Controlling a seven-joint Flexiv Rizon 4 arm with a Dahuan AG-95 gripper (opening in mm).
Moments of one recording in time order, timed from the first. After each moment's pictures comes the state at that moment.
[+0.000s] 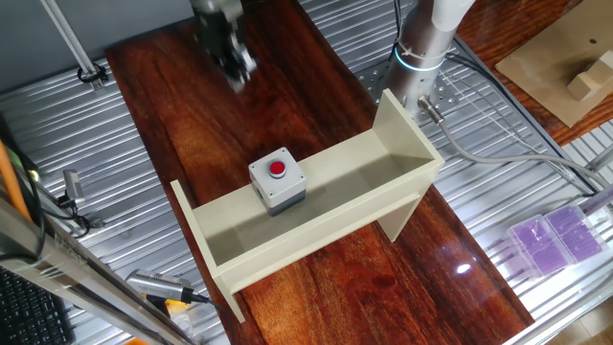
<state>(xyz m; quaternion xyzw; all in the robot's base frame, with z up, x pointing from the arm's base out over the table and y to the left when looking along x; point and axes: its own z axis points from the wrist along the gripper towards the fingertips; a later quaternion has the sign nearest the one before) 0.501 0.076 0.371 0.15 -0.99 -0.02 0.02</state>
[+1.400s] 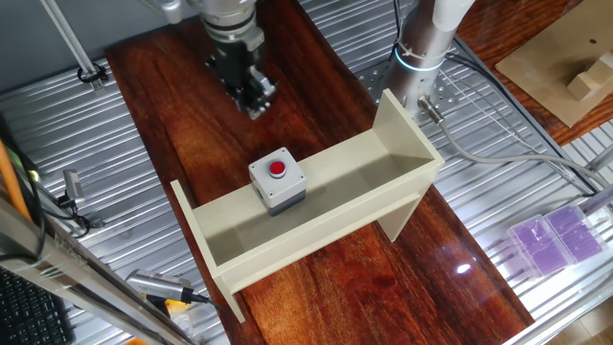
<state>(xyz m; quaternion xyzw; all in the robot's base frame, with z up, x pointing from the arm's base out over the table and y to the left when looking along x) 0.494 0.138 0.387 0.21 -0.98 -0.02 0.02</state>
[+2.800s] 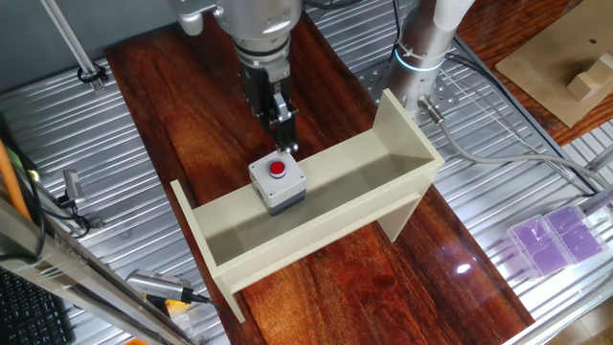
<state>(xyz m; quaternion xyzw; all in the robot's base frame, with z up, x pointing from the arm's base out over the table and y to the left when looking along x) 0.496 0.192 0.386 -0.01 -1.00 -0.02 -0.01</state>
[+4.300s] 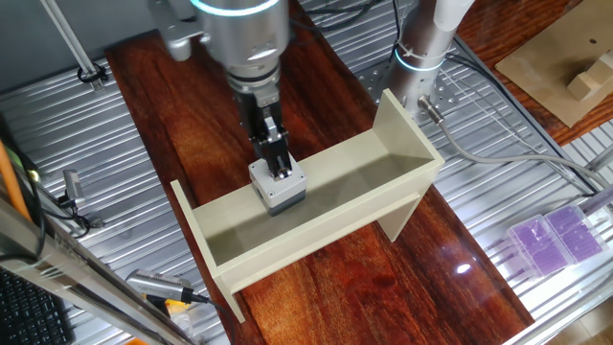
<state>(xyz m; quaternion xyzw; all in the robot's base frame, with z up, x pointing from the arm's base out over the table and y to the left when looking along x) 0.513 0.211 0.365 -0.02 -1.00 -0.05 -0.02</state>
